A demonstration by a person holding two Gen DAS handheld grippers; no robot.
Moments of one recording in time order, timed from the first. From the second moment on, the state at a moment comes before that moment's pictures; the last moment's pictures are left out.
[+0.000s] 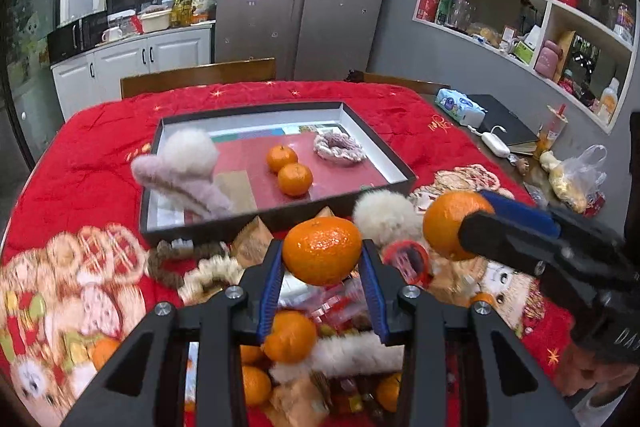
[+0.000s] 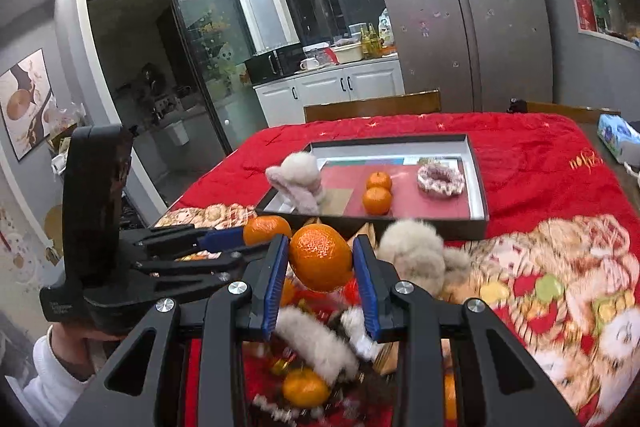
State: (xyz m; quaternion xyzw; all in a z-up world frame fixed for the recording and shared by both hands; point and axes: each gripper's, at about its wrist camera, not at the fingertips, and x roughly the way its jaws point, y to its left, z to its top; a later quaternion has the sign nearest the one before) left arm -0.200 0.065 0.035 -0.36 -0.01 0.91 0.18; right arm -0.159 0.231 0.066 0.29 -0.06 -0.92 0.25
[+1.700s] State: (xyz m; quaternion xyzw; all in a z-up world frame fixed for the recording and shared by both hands) left arm -0.374 0.080 -0.042 -0.44 0.06 0.89 0.12; right arm -0.369 0.233 -0.016 0.45 0.00 -0.87 0.22
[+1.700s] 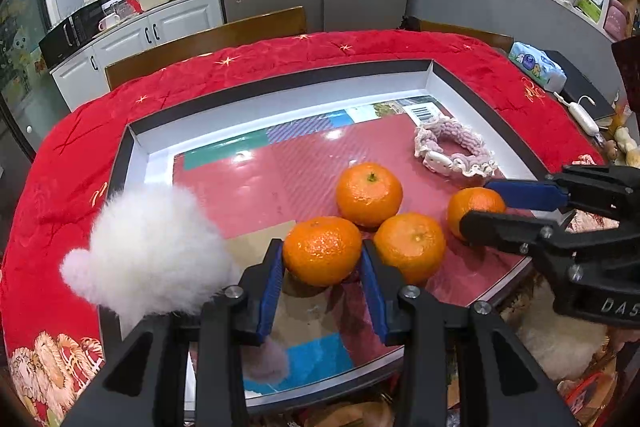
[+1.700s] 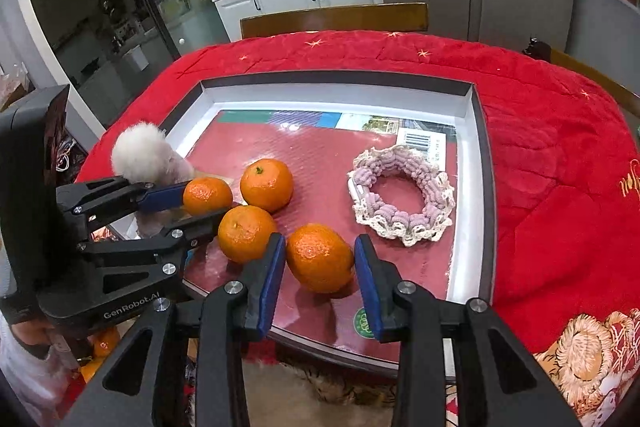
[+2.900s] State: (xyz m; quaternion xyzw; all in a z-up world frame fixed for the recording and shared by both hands) left arm -0.358 0.086 -0.022 -0.43 0.04 0.89 0.14; right arm -0.354 0.252 0.016 0.40 -0.02 -0.90 0.20
